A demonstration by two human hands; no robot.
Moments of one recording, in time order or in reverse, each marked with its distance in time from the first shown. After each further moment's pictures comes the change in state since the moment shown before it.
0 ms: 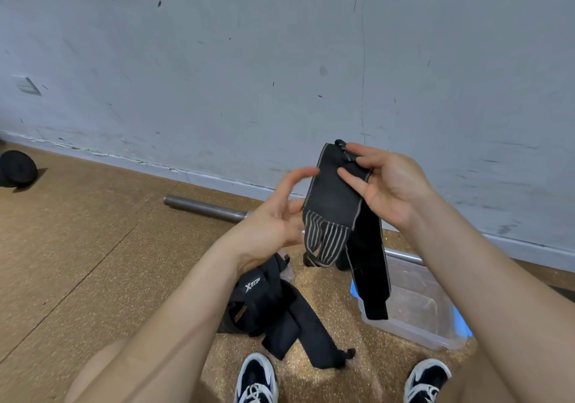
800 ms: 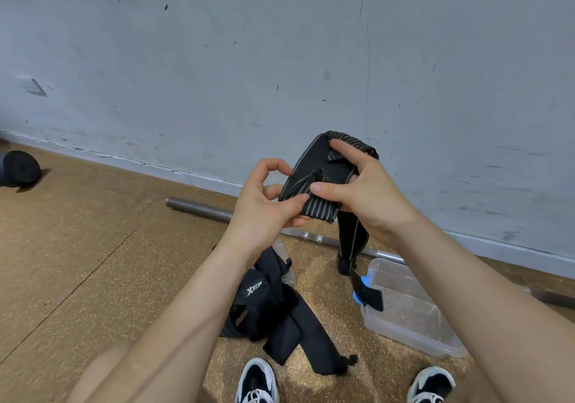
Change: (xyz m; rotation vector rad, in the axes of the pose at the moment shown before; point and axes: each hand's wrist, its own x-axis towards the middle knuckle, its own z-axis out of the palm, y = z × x) left_hand -0.002 0.014 -0.001 0.011 0.467 0.154; right_hand -0.005 0.026 0.012 -0.653 -0.205 -0.248
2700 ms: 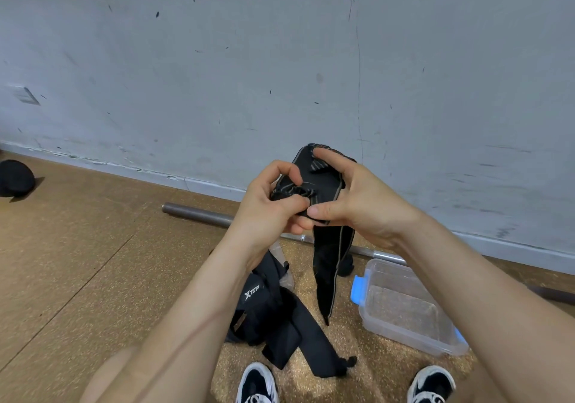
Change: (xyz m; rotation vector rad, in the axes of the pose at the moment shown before) left_hand -0.001 0.011 0.011 0.036 -0.086 -0.002; right_hand -0.020 -0.015 -0.005 0.080 -0.219 0.092
